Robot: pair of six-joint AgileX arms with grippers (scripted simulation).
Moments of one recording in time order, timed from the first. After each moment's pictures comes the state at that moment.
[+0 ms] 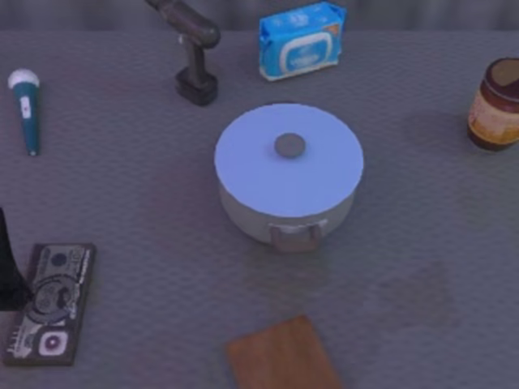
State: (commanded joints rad) left arm 0.00 0.00 0.00 0.00 0.00 0.00; right arm -0.04 1.22 1.06 -0.78 -0.03 -0.28
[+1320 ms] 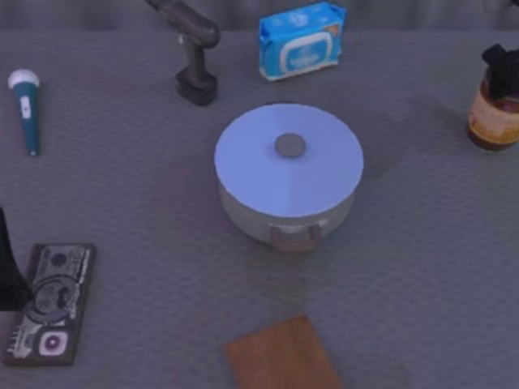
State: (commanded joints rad) left arm 0.00 0.00 0.00 0.00 0.00 0.00; right arm -0.04 2.52 2.51 -1.40 -0.12 -0.65
